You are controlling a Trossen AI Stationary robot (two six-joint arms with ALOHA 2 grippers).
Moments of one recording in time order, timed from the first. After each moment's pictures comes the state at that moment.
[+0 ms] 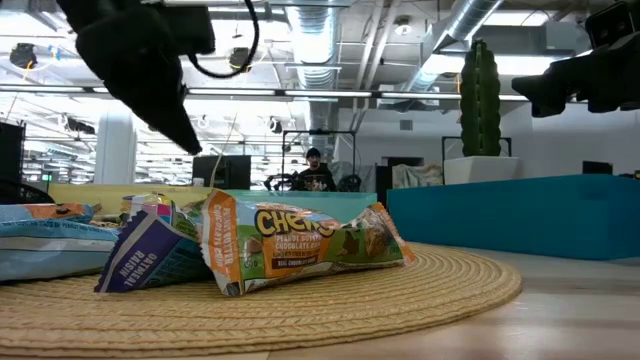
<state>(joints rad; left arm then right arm) -0.36 1.37 0.81 -0.50 -0.42 -0.60 0.17 0.04 0.01 0.01 0.00 -0.17</state>
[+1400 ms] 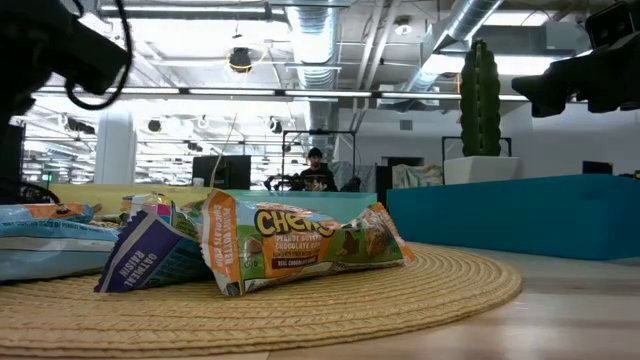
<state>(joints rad) -0.61 1.45 0.90 -0.87 -0.03 -1.48 0.17 0.04 0.01 0.01 0.00 -0.17</state>
